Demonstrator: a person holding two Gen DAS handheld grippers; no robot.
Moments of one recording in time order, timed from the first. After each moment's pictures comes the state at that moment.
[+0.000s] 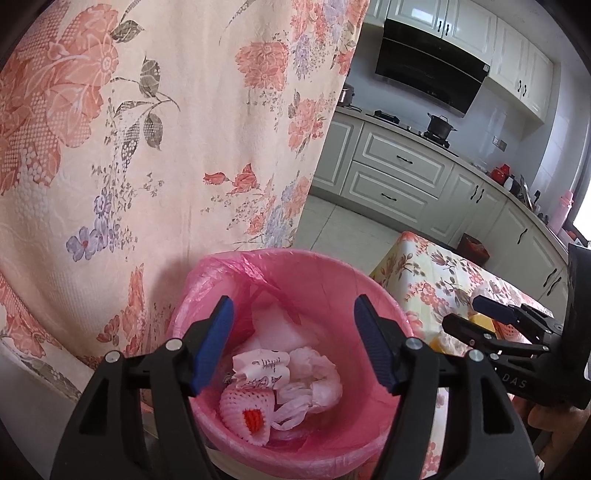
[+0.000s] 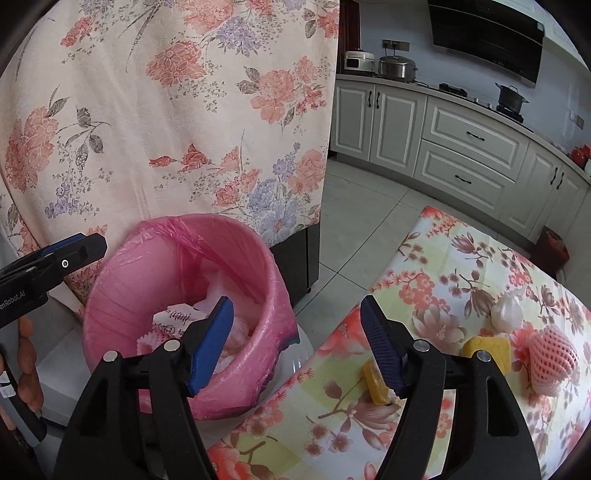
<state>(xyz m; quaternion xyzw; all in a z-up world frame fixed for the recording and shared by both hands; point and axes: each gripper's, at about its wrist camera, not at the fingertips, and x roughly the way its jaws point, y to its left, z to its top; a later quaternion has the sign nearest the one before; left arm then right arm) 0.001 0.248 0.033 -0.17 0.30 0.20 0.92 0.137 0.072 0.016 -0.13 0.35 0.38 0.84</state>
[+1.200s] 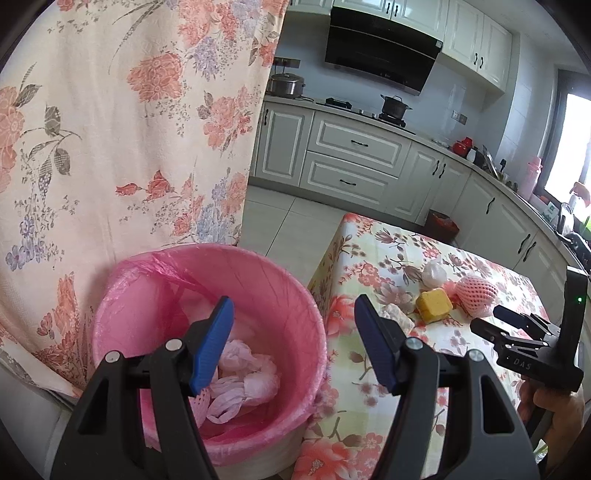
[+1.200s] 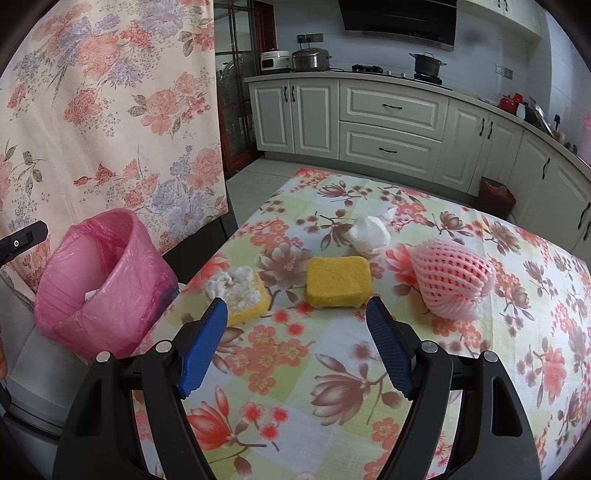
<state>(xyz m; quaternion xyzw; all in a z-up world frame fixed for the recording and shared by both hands) 0.034 0.165 0.042 -0.13 0.31 0.12 0.93 0.170 -0.099 -0.006 -0.07 0.37 0.27 0.89</state>
